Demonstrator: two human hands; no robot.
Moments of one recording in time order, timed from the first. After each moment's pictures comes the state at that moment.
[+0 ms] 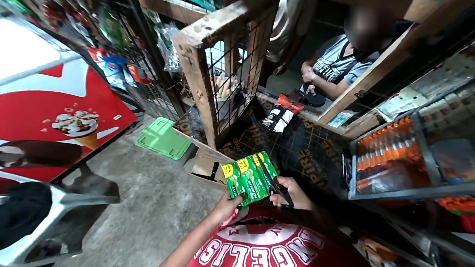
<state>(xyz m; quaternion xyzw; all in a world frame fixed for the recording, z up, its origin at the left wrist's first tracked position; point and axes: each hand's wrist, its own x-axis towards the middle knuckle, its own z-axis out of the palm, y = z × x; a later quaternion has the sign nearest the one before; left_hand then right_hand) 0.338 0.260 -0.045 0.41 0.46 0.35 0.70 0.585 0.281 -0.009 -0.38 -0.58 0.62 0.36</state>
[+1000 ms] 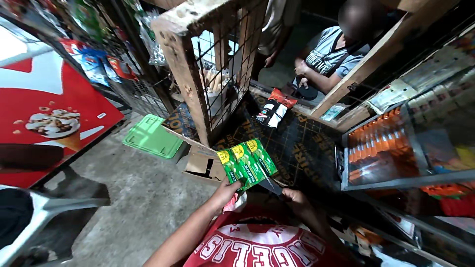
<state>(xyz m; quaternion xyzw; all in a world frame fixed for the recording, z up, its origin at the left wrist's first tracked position) 0.346 0.288 -0.030 0.41 0.44 0.35 0.72 0.608 0.234 -0.019 -0.66 -0.49 0.54 0.20</state>
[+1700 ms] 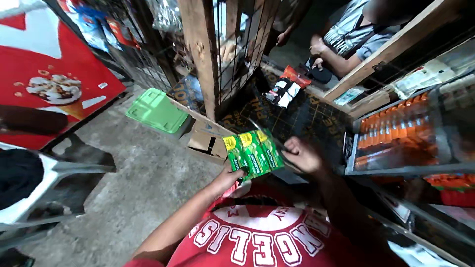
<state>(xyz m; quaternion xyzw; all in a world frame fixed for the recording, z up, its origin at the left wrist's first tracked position) 0.336 0.253 -0.023 0.40 0.44 0.32 0.74 0.598 0.299 0.041 -0.64 -0.69 0.32 0.12</state>
